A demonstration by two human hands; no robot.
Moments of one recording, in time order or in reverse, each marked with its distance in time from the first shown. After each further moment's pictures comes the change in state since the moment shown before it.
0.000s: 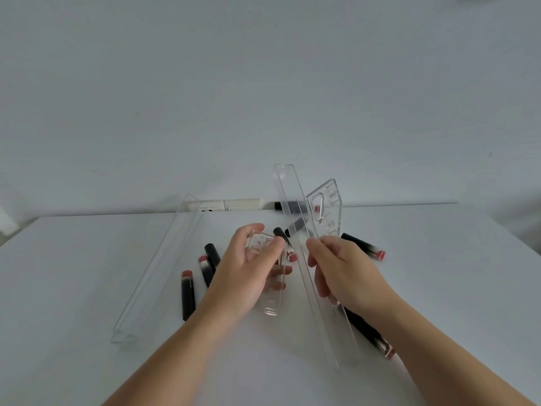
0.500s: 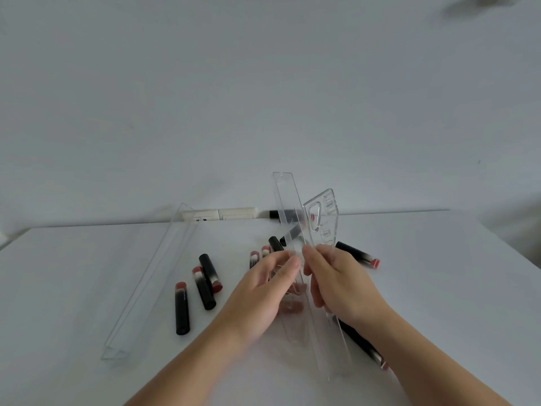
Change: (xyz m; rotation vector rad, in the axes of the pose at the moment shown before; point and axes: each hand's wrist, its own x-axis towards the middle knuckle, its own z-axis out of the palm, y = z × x) left_hand -0.009 -0.006 0.016 0.111 -0.173 -0.066; right_hand -0.001 0.001 0.003 0.117 0.049 -0.026
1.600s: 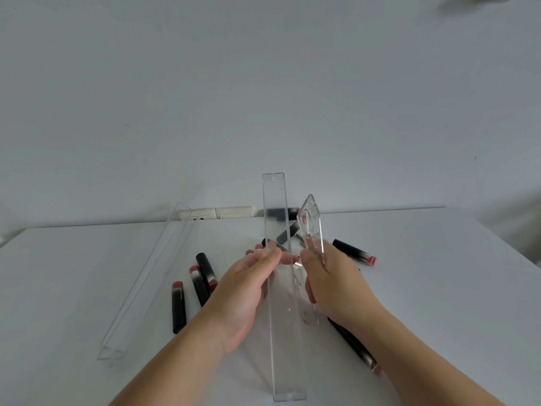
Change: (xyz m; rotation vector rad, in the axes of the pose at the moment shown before) left_hand 0.005 0.010 -0.003 -0.281 0.033 -0.092; right_hand 0.001 0.002 0.005 -0.185 0.059 -0.035
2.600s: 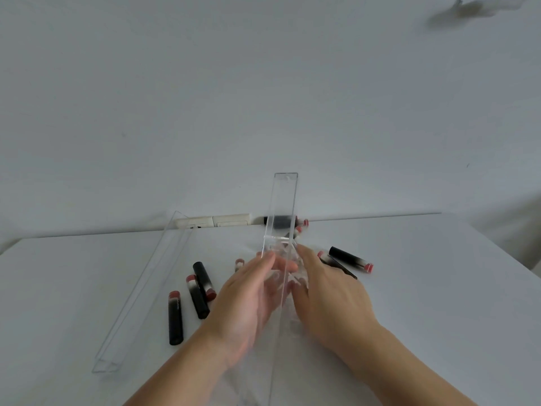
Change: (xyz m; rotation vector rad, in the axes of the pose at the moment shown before) left_hand -0.004 0.000 0.008 -0.217 -0.101 0.105; right_hand -0.012 -0.004 0.006 -0.498 0.073 -0.148
